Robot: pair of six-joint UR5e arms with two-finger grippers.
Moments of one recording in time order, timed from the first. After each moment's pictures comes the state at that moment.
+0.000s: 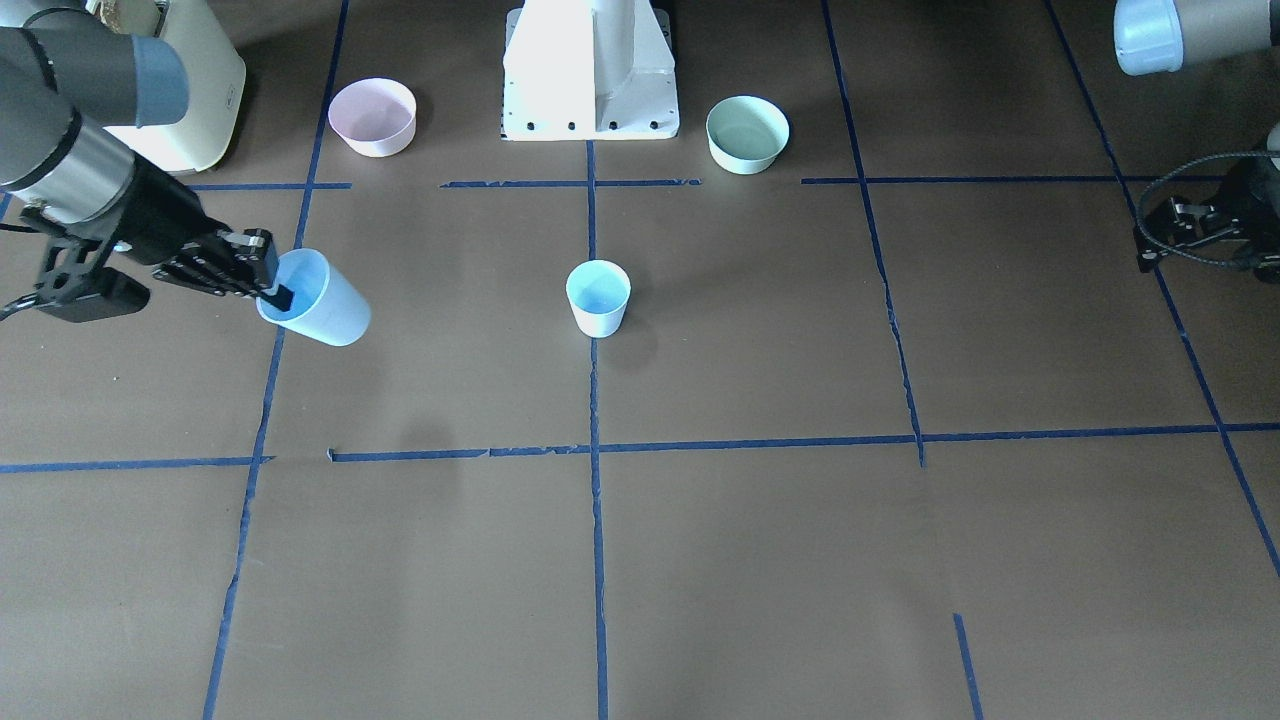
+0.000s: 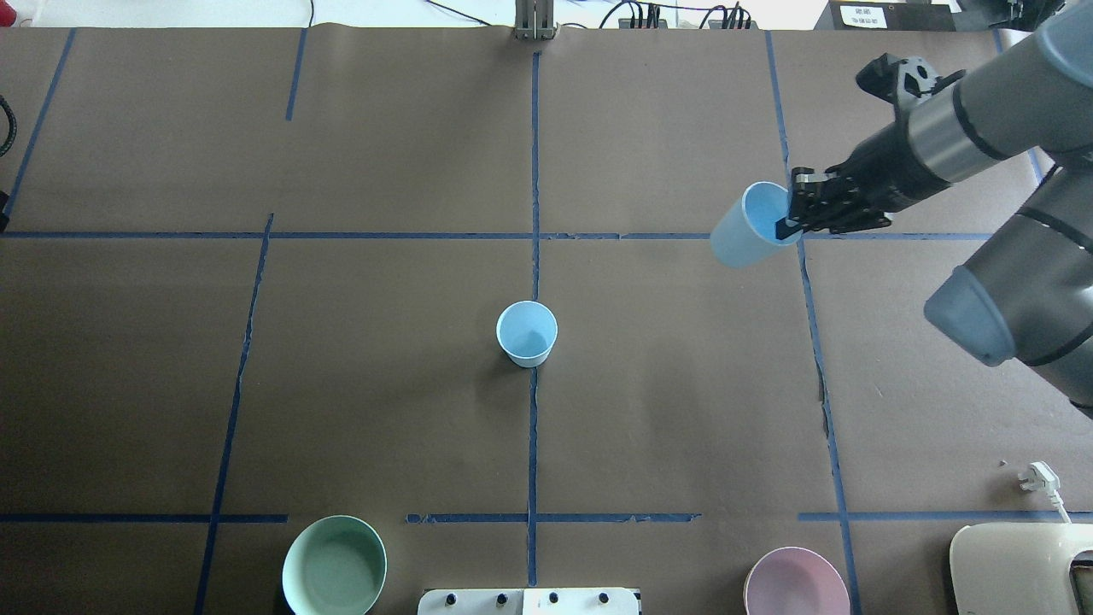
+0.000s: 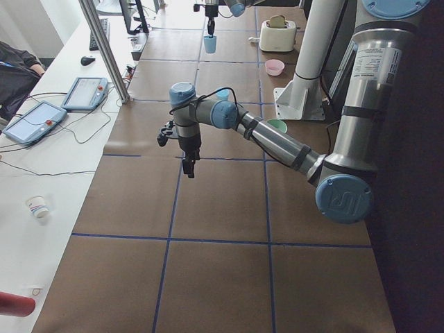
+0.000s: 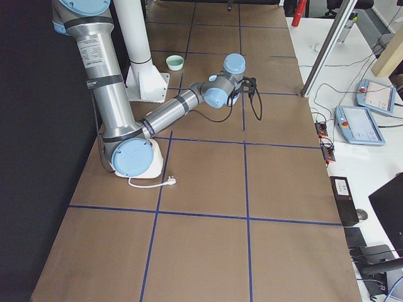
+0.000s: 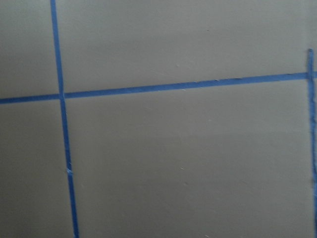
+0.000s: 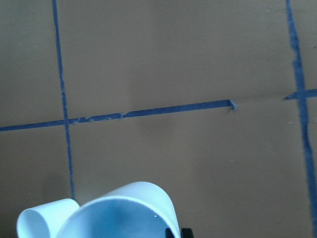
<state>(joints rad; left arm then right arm) -1.25 -1.71 -1.89 -1.33 -2.16 -0.27 0.92 -1.24 1.87 -1.24 2.35 1.21</state>
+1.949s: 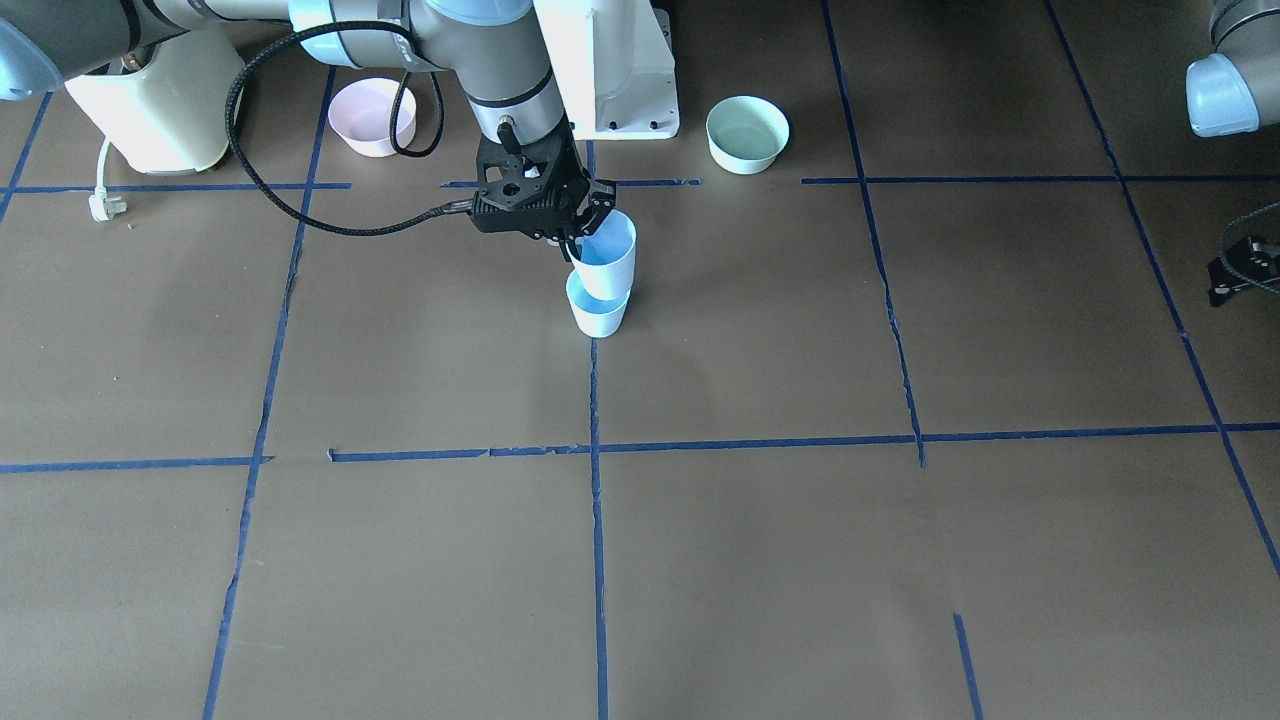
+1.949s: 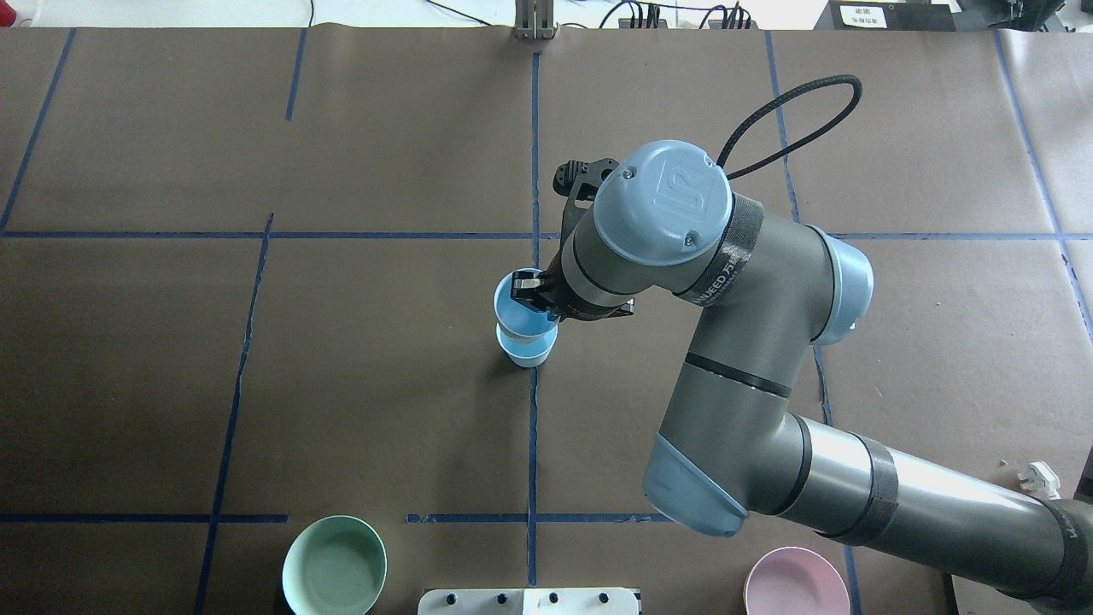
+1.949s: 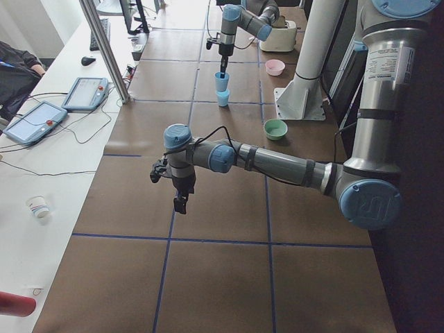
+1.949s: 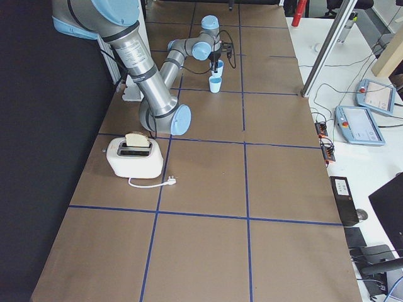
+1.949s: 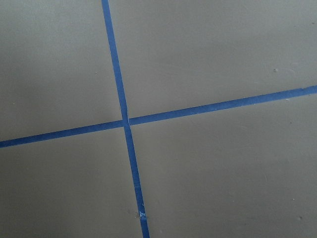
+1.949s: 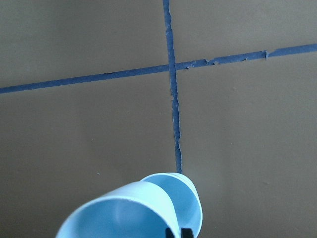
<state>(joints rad) -1.31 -1.62 -1.72 -1.58 -2.17 -0.16 0.52 -0.84 1.79 -1.58 1.85 1.35</state>
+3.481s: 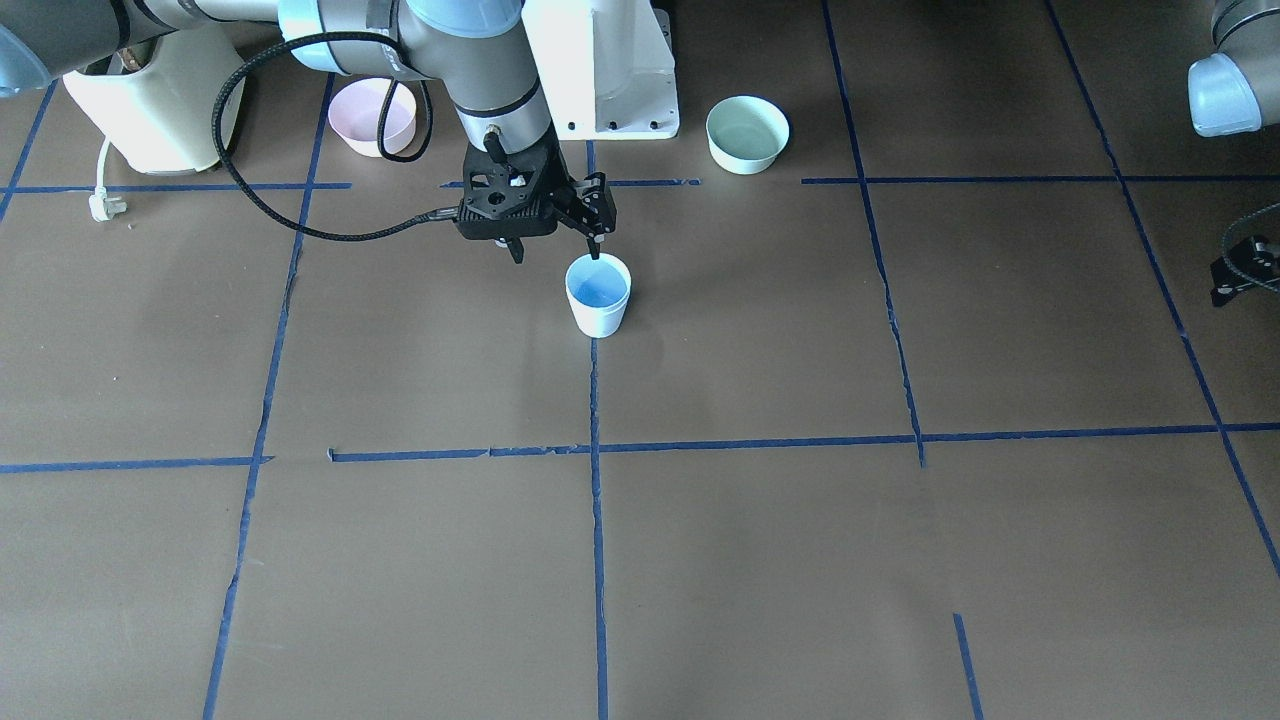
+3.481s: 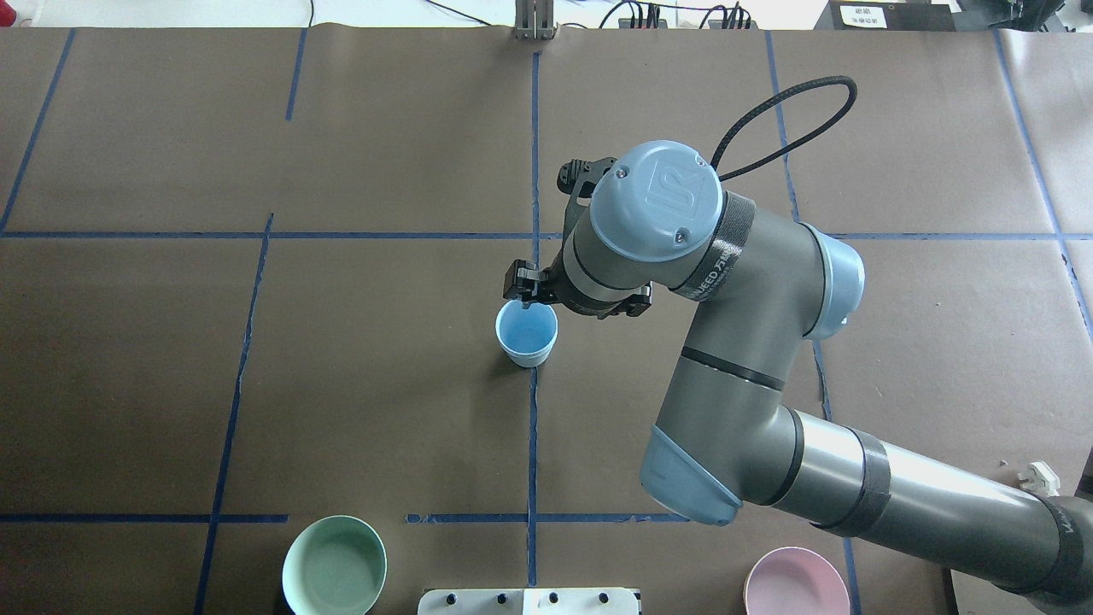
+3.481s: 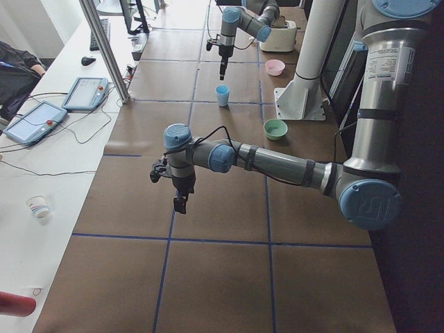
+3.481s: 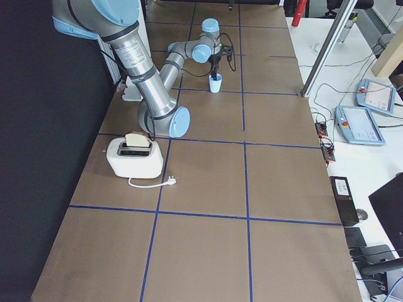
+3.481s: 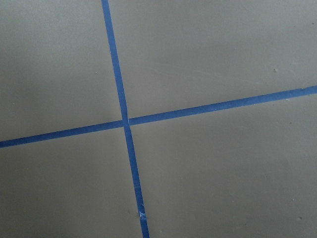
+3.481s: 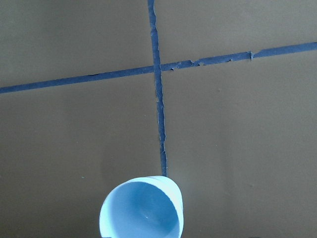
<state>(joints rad) -1.32 -1.62 -1.72 -1.58 -2.17 -0.16 0.53 -0.88 1.81 -1.58 1.86 1.35</state>
